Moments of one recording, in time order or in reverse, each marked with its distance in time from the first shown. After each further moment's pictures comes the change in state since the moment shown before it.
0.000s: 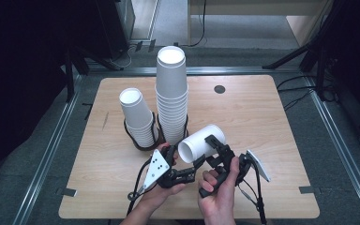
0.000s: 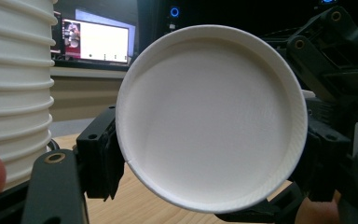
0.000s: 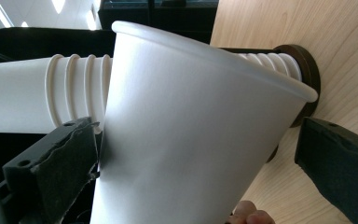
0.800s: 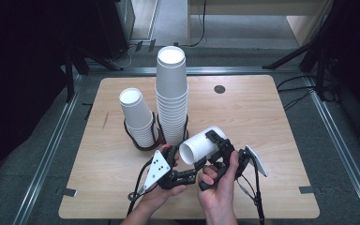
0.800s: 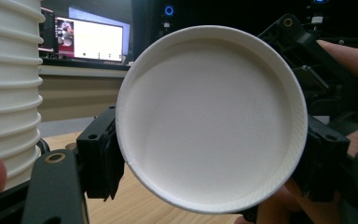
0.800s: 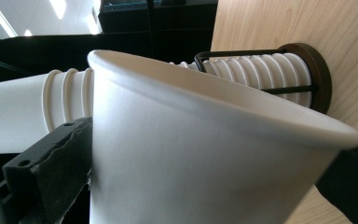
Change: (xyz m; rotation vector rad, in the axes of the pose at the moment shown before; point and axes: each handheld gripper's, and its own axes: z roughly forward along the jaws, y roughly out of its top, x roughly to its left) left arm -0.004 0.000 0.000 0.003 -0.023 -0.002; right arm -0.002 0.010 0.013 0.010 0.011 0.055
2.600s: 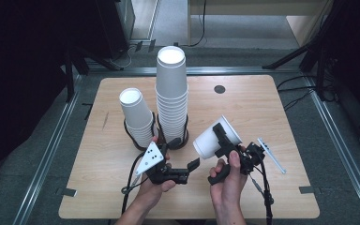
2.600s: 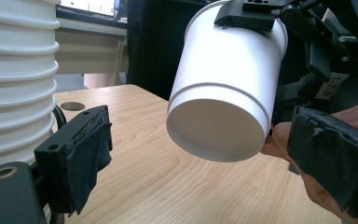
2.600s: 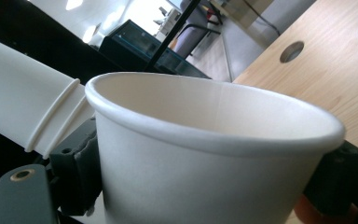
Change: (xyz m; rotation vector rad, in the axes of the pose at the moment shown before) left arm 0.020 0.019 -0.008 0.173 -0.030 -0.105; right arm 0.032 0.003 -0.014 -0.311 -0.064 -0.666
